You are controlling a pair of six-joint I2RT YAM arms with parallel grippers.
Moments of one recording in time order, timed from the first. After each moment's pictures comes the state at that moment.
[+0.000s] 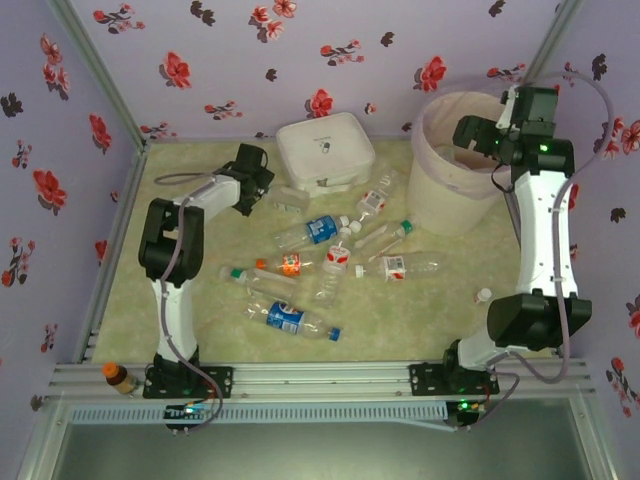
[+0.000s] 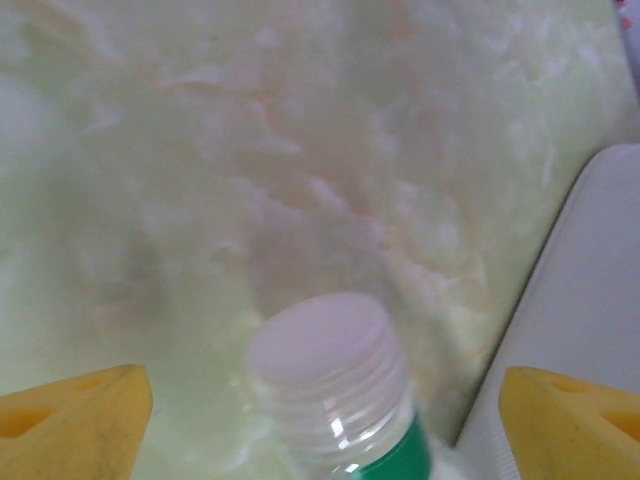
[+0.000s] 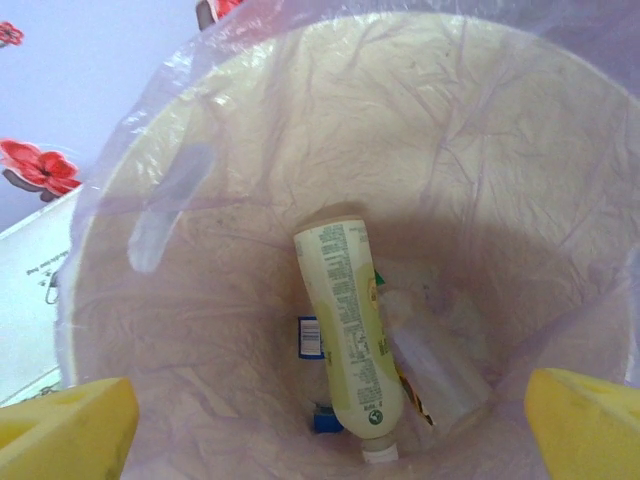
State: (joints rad) left arm -0.32 2.11 1.56 -0.40 -0.17 -1.26; right arm -0.10 1.52 1.83 -0.95 -0.08 0.20
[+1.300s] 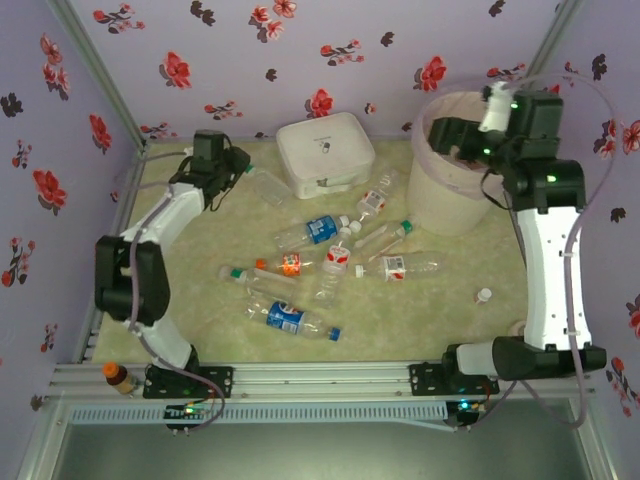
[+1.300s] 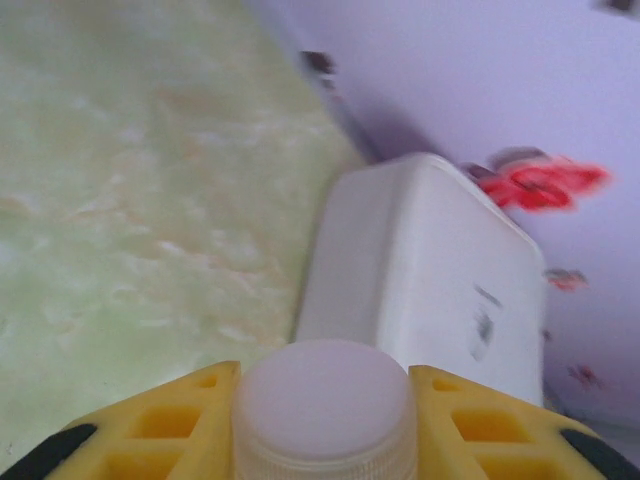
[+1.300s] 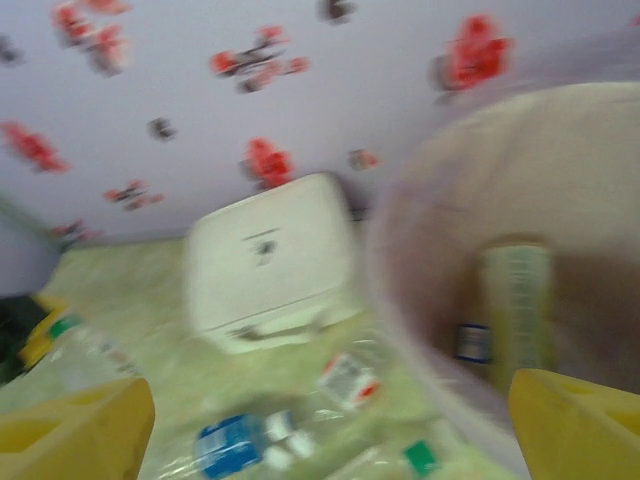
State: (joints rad) left arm -0.24 1.69 1.33 -0.22 0.03 -0.99; right arm 0.11 1.35 1.87 -0.98 -0.26 0.22
